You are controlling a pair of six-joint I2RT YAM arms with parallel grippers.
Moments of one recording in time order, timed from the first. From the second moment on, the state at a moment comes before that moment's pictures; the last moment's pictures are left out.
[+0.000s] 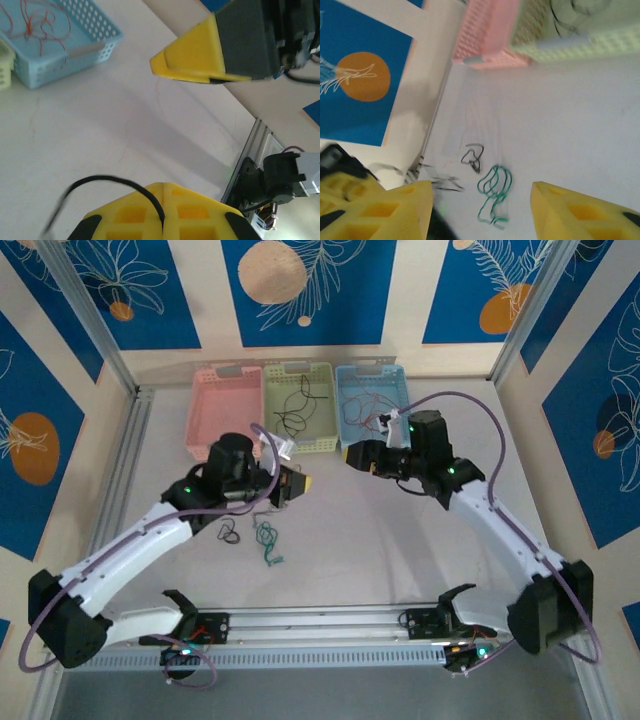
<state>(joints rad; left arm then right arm) -0.69 1.15 1.08 -0.41 0.43 -0.33 0.40 1.16 0.99 -0.32 -0.59 0.59</state>
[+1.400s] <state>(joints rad) -0.69 1.30 1.63 -1.21 0.65 -0.04 0.69 1.23 0.87 0.22 -0.83 -0.08</state>
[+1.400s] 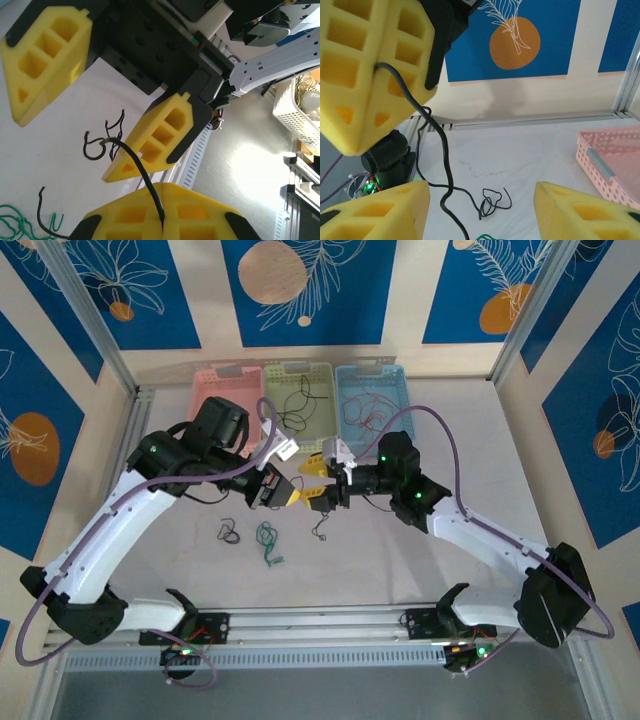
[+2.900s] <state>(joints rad) -0.69 1.24 1.66 -1.19 0.69 -0.08 0.72 1.53 0.92 0.35 -0.80 -0.05</state>
